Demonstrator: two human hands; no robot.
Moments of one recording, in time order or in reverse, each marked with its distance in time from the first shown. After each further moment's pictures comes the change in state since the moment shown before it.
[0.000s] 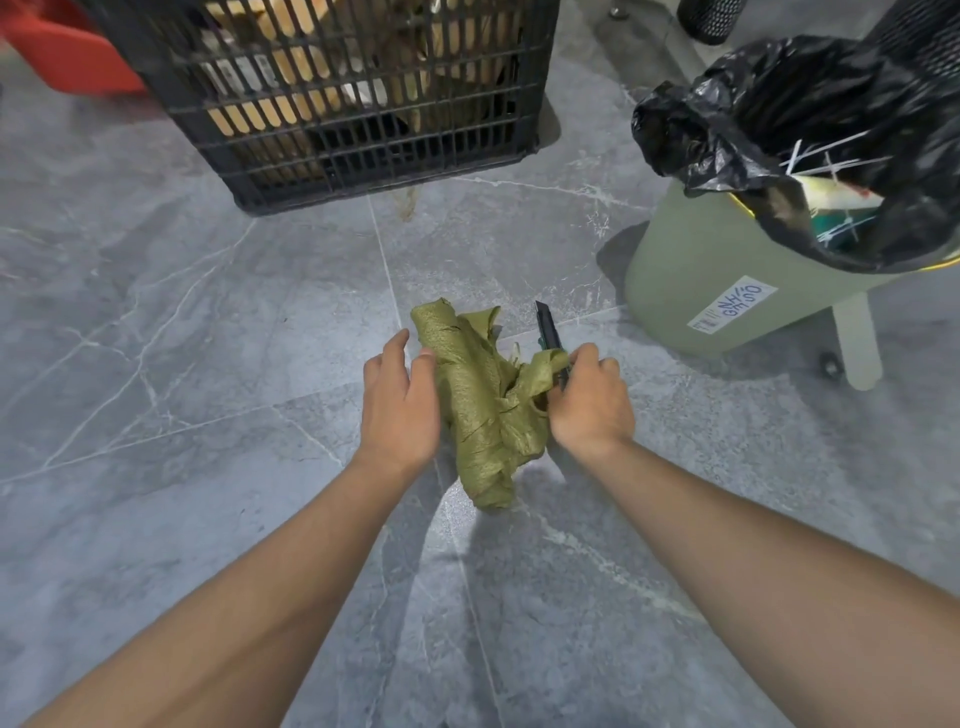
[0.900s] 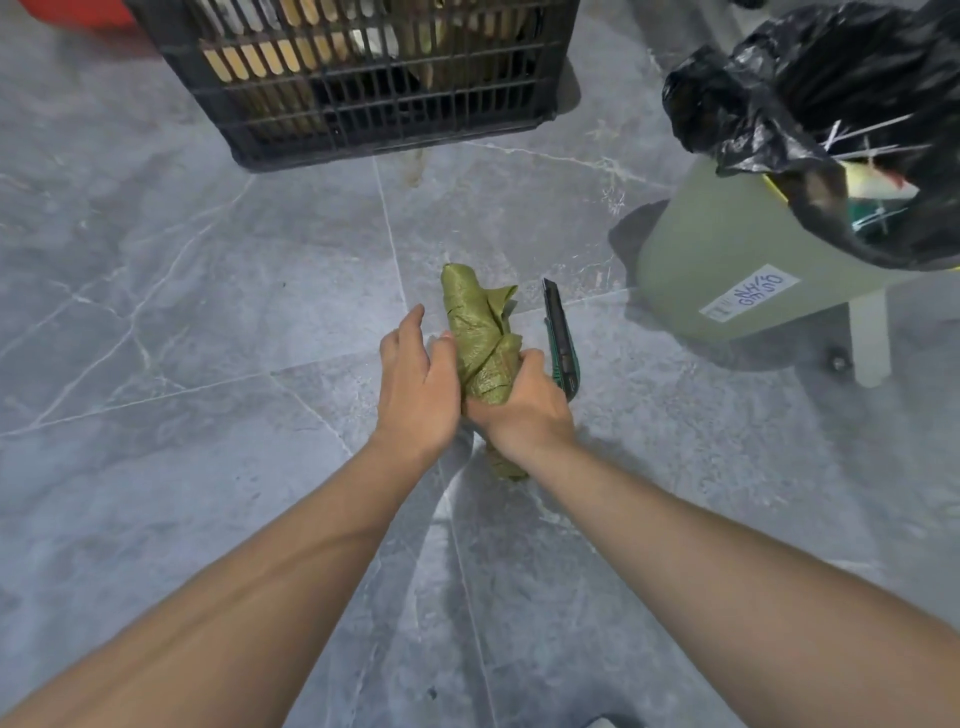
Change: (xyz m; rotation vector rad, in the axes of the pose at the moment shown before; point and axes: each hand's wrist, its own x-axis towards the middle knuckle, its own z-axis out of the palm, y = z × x) left_hand -0.004 0.002 0.009 -0.012 -0.010 -0.035; right_hand -0.040 -0.044 0.026 0.186 -0.276 0.034
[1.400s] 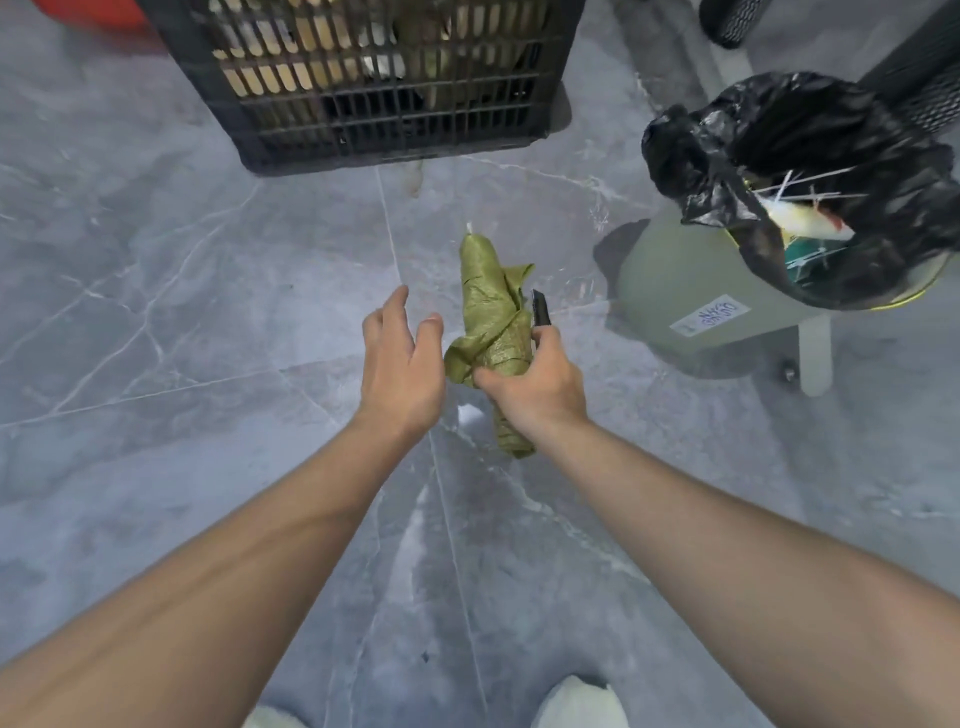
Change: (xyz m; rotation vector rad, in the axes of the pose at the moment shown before) left_hand -0.015 0.053 -0.041 0.000 0.001 -0.014; right_hand -0.036 -0.041 -0.067 0.141 0.119 0.028
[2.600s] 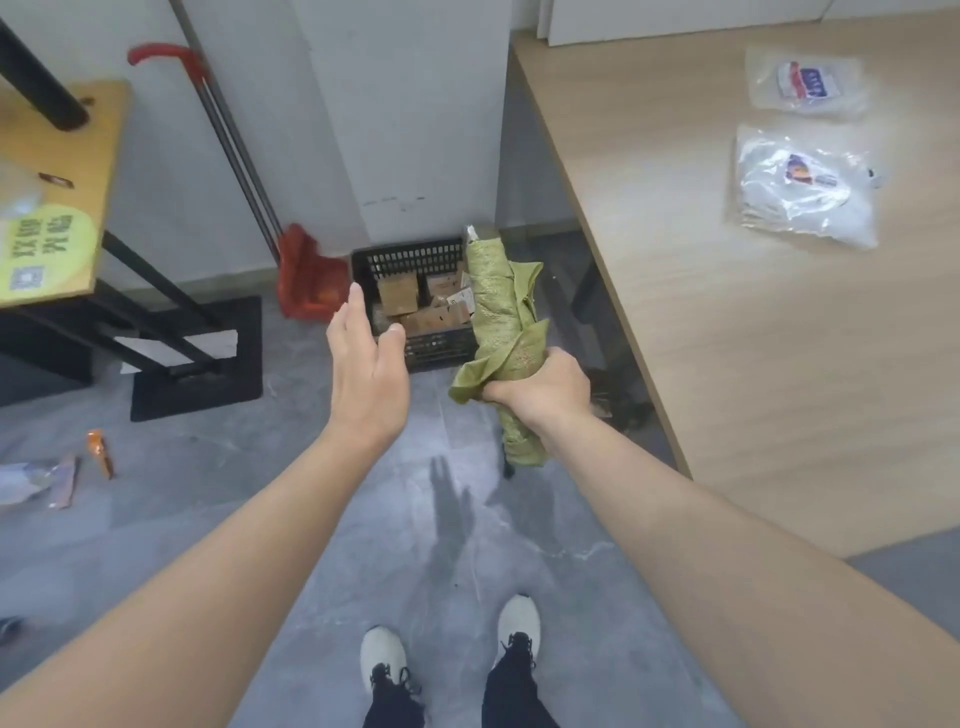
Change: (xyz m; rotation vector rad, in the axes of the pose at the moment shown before) left_hand -0.315 0.557 -0.414 -0.036 0.193 0.246; right_hand -0.391 -0.453 -0.470 0.112 0.028 0.003
